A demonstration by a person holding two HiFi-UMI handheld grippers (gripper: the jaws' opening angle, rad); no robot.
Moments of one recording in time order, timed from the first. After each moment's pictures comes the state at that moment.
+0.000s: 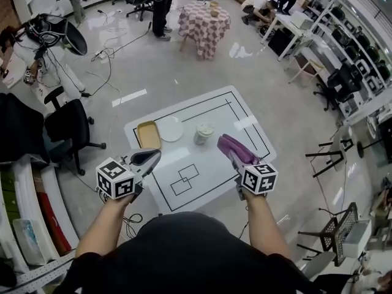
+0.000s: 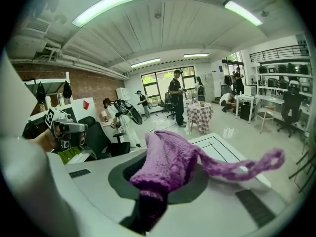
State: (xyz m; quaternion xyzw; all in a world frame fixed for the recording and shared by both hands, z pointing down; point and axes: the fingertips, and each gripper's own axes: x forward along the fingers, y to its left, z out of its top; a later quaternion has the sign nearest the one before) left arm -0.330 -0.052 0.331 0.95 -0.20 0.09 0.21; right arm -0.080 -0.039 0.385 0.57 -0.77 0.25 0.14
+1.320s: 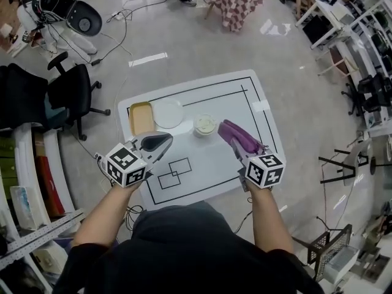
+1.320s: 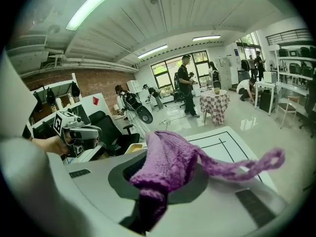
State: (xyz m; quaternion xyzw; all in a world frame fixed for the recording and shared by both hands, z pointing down) left arm -0.201 -0.151 0.427 0.94 -0.25 0.13 0.21; right arm -0.003 -0.159 0.466 0.47 -0.82 0.29 0.17
